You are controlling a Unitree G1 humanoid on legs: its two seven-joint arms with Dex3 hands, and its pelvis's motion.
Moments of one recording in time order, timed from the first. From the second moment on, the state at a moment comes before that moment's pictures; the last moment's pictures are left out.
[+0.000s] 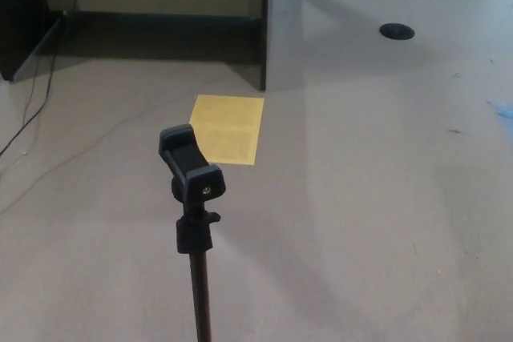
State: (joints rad) left_arm 0.16 0.56 -0.04 0.87 0.14 -0.25 -0.08; right_arm 0.01 -0.48 0.17 1.08 -0.28 -0.26 0.03
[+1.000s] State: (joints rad) left_arm -0.17 0.31 -0.07 0.30 0.02 -0.11 -0.26; right_arm 0.00 -0.48 0.19 1.10 -0.30 -0.33 0.02
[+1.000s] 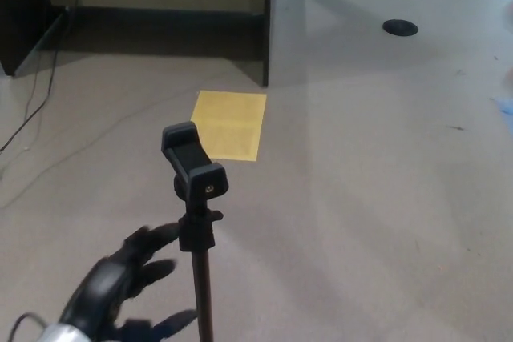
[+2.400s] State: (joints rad) left_arm -0.42 0.19 -0.26 0.59 0.13 0.04 -0.19; right_arm -0.03 -0.48 0.19 1.04 -0.31 -0.33 0.05
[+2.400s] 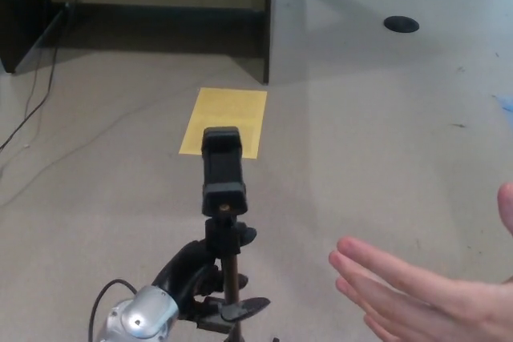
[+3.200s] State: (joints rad) left_arm -0.37 0.07 -0.16 0.48 0.13 -0.10 -0.08; right_arm -0.06 -0.49 0.19 1.04 -0.32 -0.33 0.06
